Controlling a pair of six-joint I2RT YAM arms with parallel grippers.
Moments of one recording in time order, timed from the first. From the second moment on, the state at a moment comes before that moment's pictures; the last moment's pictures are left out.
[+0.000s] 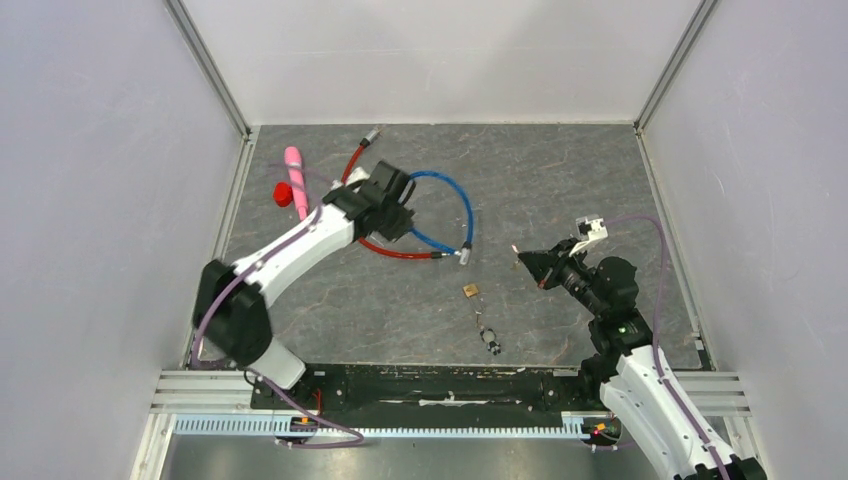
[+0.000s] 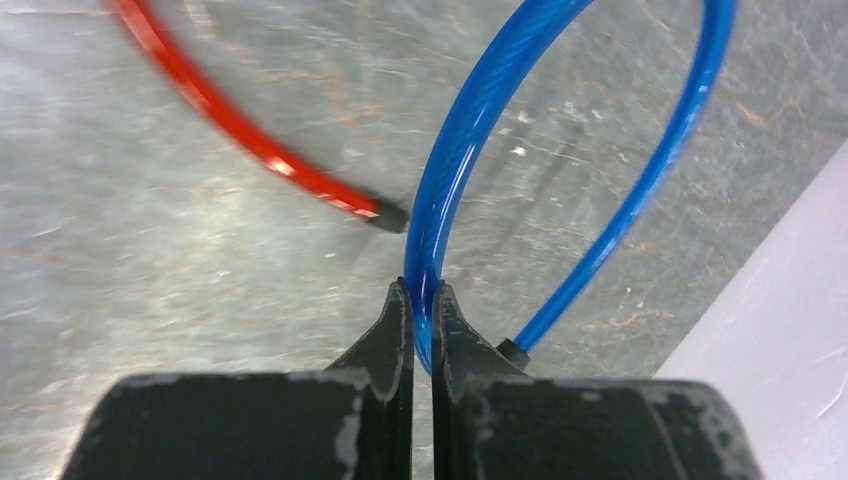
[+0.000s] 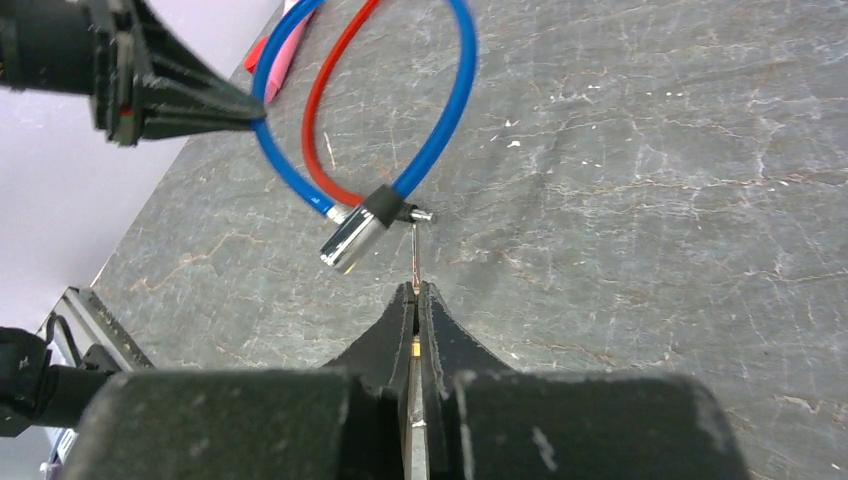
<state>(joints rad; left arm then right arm) -0.62 1.63 1.36 -0.71 -0.20 -1.33 0.24 0.55 0.28 0.12 -0.36 0.44</state>
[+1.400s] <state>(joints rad) -0.61 1.40 1.00 -0.73 -0.09 -0.87 0.53 0.76 0.28 0.23 -0.38 0.49</state>
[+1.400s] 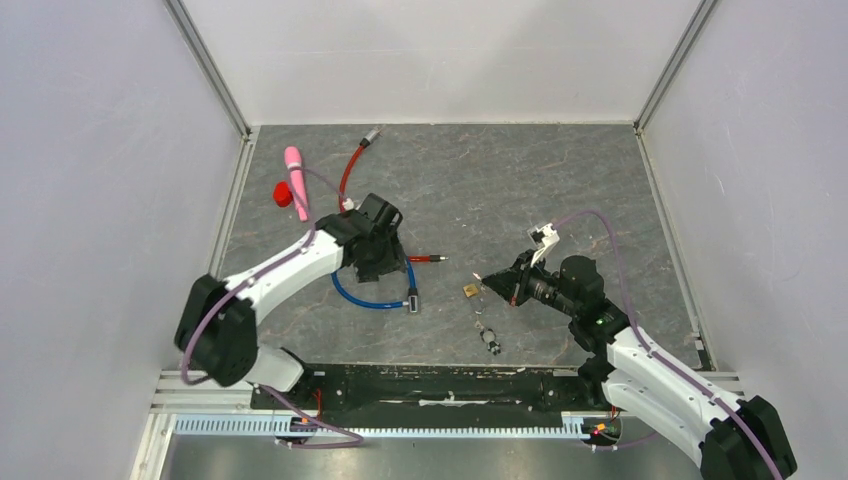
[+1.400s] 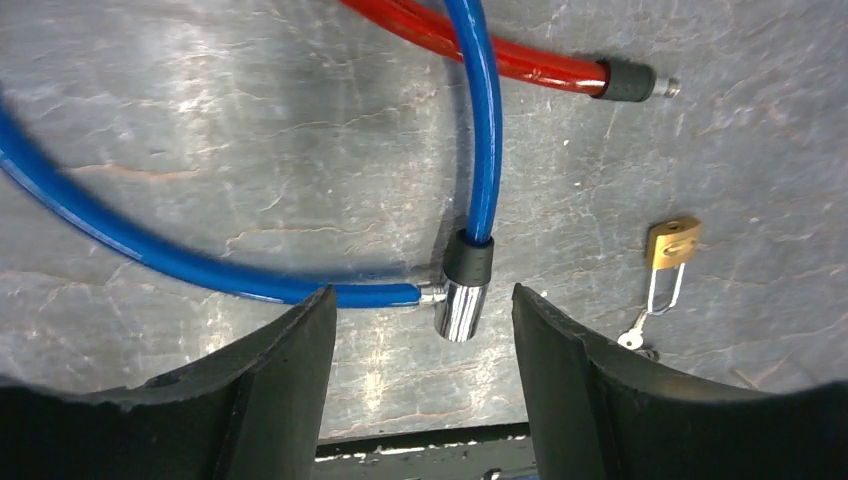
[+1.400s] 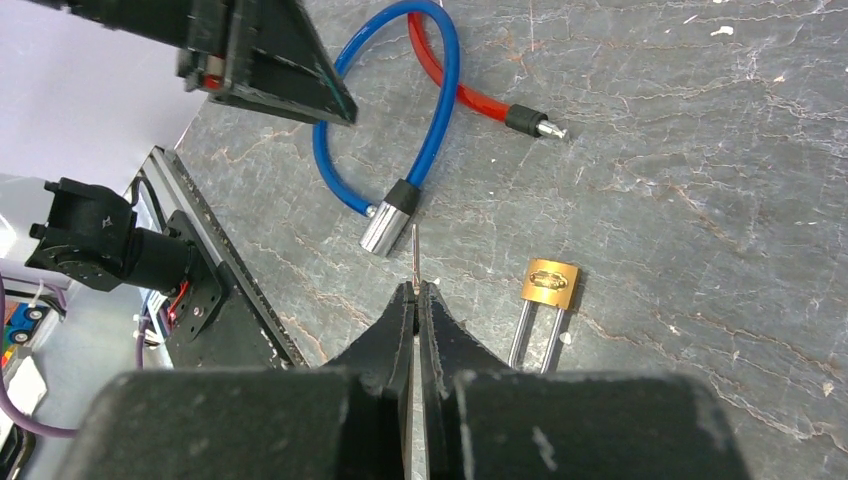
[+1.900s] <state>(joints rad) -0.62 1.82 1.18 -0.72 0.04 -0.74 0.54 0.77 0.28 0.23 -0.36 0.49</state>
